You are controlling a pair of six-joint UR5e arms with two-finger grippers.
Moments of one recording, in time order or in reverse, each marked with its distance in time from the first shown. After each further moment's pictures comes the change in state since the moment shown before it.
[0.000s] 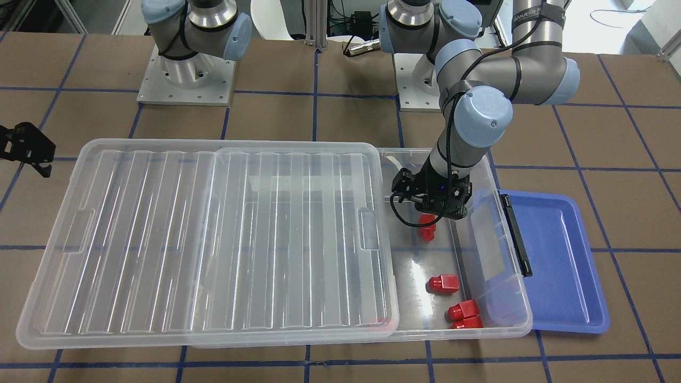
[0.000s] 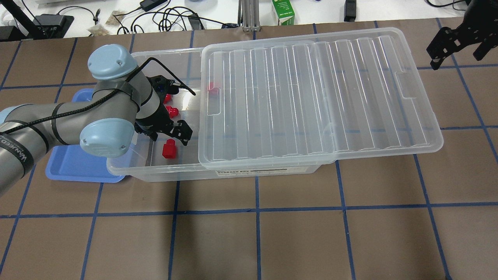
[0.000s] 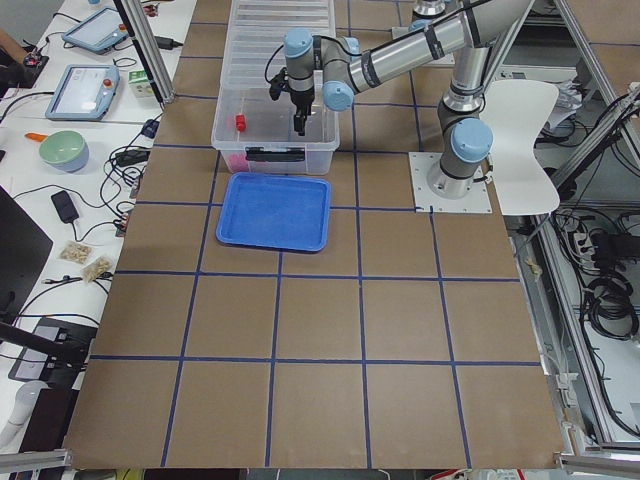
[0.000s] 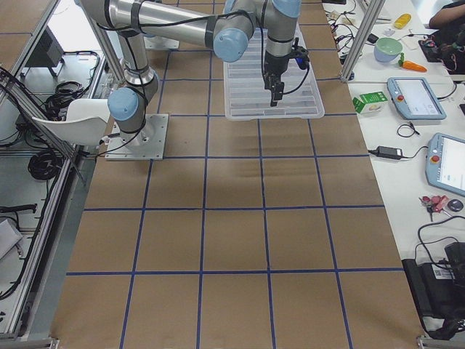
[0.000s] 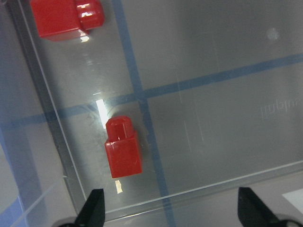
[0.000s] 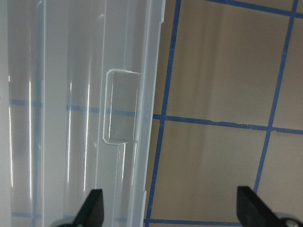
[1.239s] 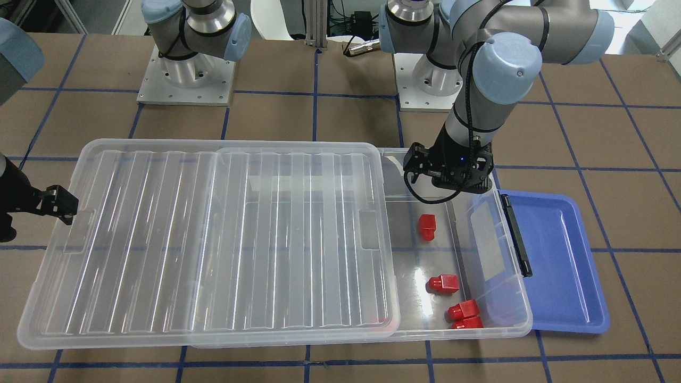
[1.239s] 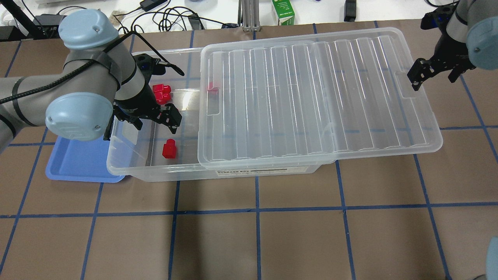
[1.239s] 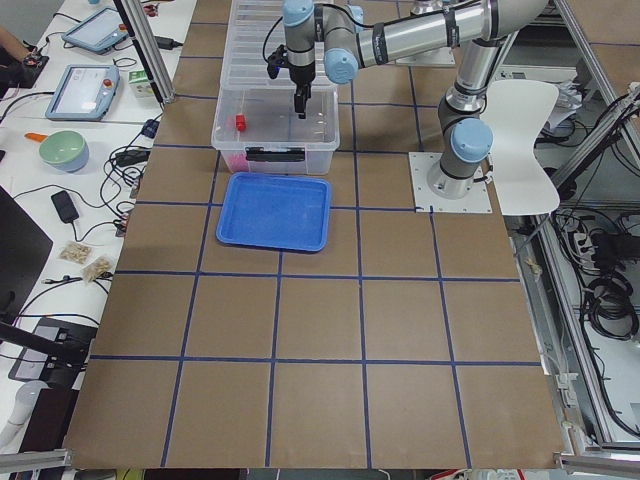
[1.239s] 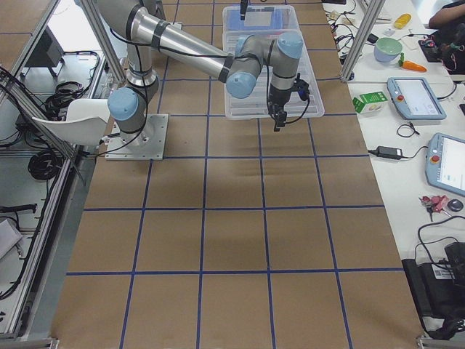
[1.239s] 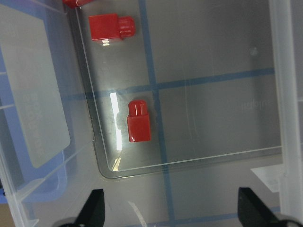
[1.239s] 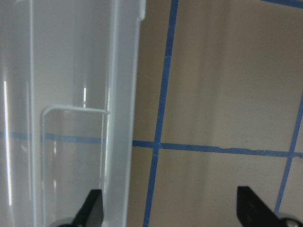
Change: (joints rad) left arm -0.009 0.101 0.115 -0.202 0.042 -0.055; right arm -0.011 0.117 0.148 -0.267 -0.030 -0.003
